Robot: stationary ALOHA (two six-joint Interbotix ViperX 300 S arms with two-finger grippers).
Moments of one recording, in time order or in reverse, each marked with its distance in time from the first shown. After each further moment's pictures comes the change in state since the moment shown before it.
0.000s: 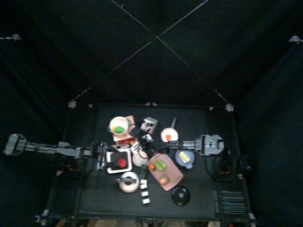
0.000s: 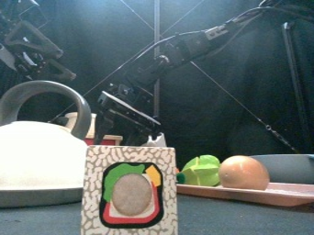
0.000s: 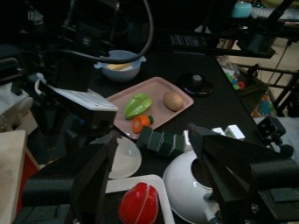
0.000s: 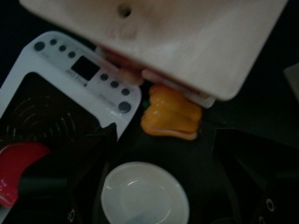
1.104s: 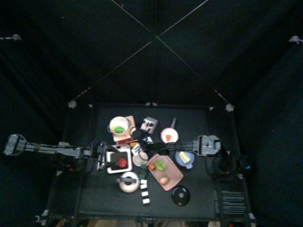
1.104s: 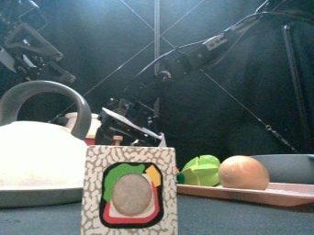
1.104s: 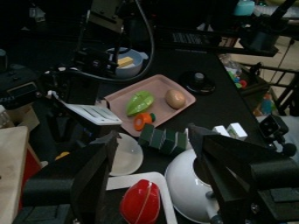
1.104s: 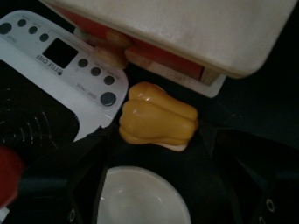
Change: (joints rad) left arm 0.021 0.000 0.008 0.000 0.000 0.000; right arm -0.026 0.061 0.000 -0.037 -0.032 0.043
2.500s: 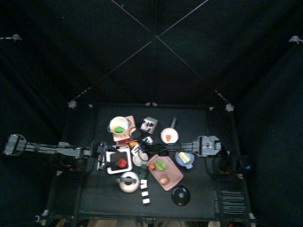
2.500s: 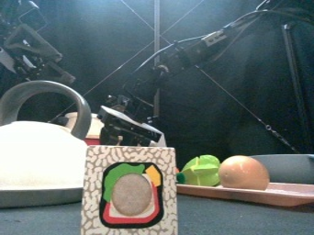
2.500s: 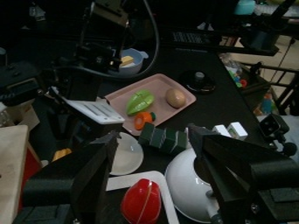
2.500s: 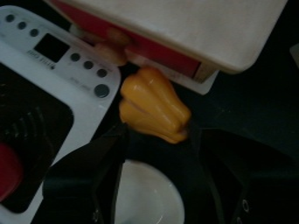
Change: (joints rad) left arm 0.000 0.000 0.008 0.000 0.000 0.000; right arm 0.067 -0.066 0.012 -0.038 0.087 0.000
